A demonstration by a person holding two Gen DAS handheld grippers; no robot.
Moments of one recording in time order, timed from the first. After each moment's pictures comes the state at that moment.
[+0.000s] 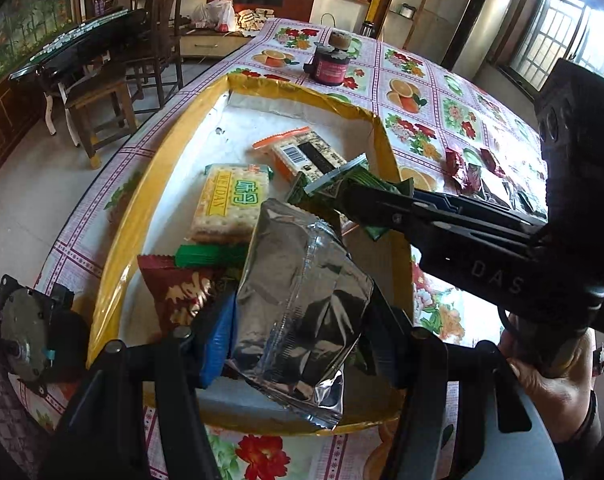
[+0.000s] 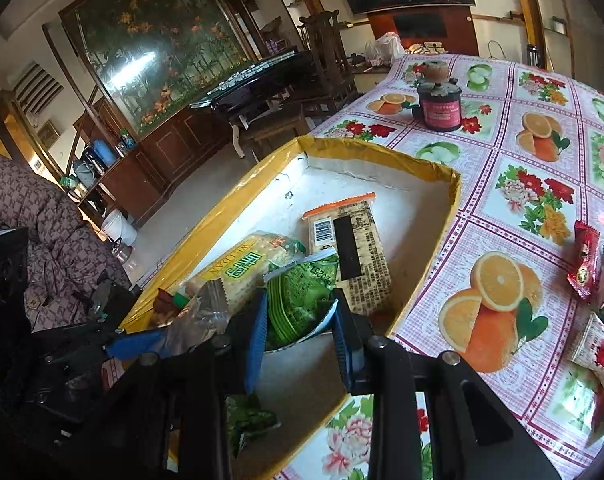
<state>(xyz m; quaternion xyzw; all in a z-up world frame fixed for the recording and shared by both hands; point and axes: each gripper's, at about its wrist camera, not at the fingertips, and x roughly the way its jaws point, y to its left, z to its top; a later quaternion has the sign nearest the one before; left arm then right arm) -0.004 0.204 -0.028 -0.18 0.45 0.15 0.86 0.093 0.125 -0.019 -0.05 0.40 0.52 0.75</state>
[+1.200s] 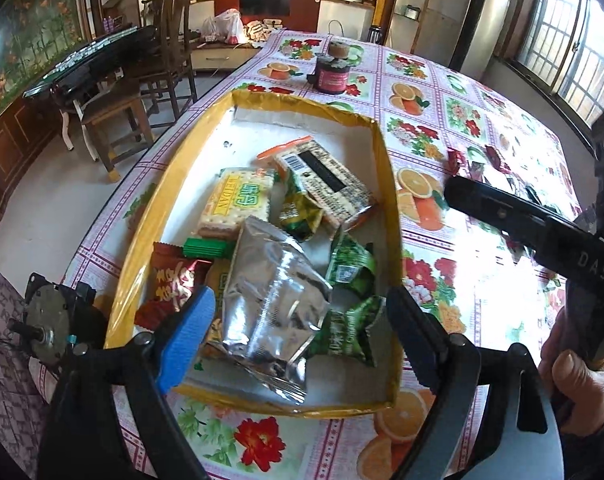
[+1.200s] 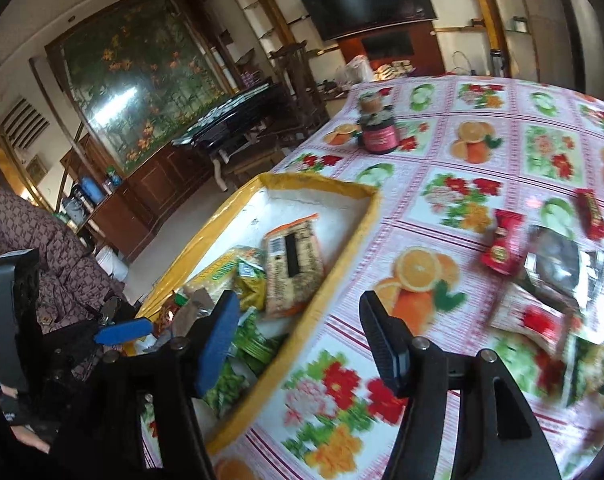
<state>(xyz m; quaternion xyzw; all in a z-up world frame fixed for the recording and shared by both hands) -0.010 0.181 -0.012 -0.14 0.44 0.18 0.87 0.098 0.043 0.007 0.00 0.38 0.48 0.79</state>
